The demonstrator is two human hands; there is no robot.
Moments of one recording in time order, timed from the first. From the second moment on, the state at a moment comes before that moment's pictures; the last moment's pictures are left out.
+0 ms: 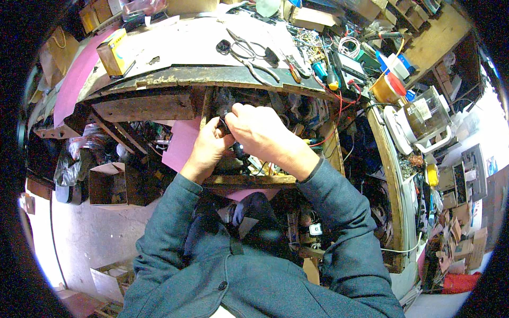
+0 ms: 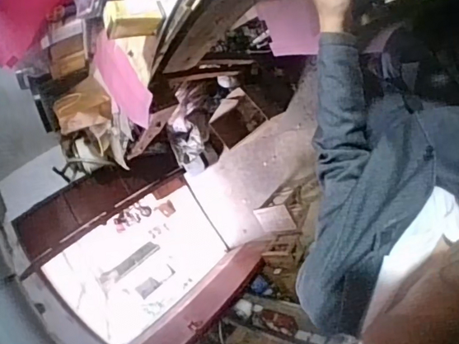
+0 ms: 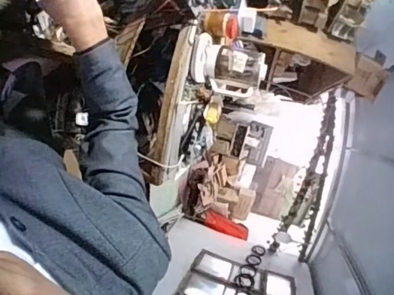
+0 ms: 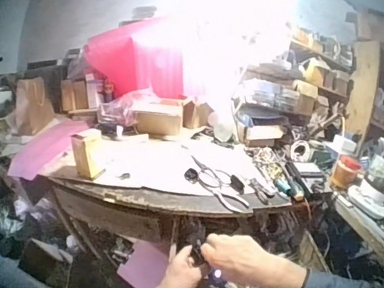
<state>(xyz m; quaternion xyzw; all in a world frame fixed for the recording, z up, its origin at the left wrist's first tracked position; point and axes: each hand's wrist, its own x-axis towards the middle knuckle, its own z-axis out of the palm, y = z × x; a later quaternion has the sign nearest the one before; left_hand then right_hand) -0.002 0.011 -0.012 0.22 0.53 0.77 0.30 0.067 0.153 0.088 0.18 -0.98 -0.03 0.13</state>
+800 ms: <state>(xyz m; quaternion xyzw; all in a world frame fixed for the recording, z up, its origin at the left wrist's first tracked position) 0.000 0.001 0.003 0.19 0.51 0.77 0.35 0.066 0.156 0.086 0.18 -0.98 0.00 0.12</state>
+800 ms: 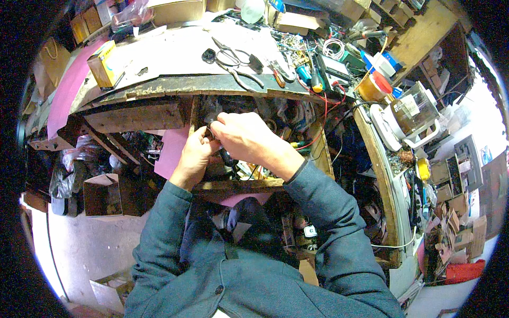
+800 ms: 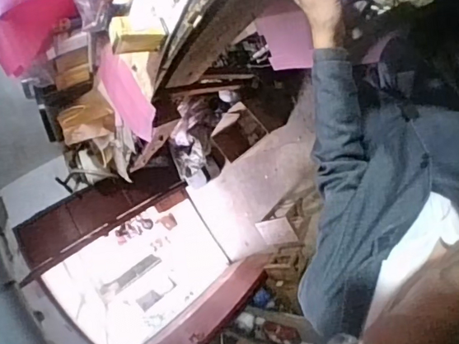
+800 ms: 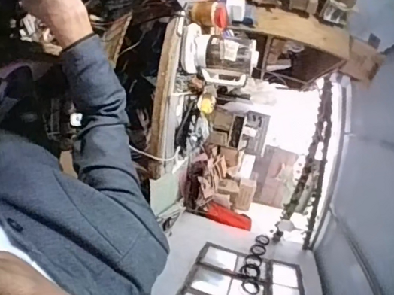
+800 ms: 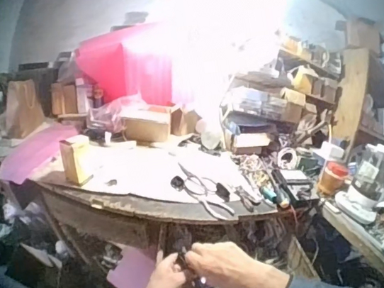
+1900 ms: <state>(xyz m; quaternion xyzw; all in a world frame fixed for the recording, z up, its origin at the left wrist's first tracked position) 0.003 0.001 0.000 0.19 0.50 0.78 0.32 0.161 0.279 0.065 -0.11 -0.97 0.09 0.18</state>
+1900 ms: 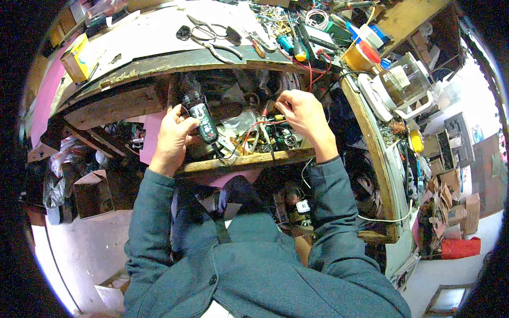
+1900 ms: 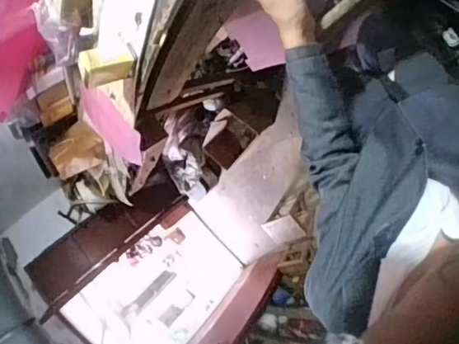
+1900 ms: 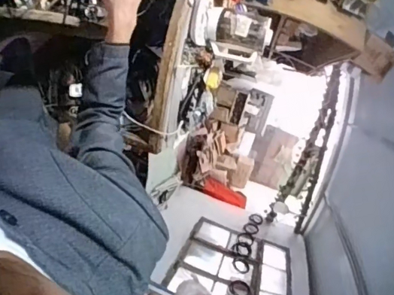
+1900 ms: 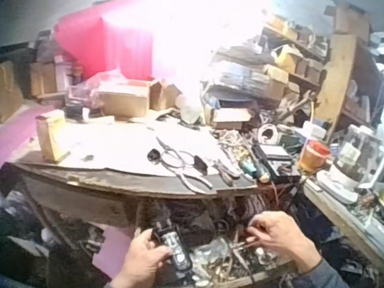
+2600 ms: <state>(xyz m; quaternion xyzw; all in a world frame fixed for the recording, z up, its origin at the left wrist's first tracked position) 0.002 0.002 -0.003 0.20 0.50 0.78 0.31 0.082 0.185 0.044 -0.03 -0.97 -0.04 -0.25</state>
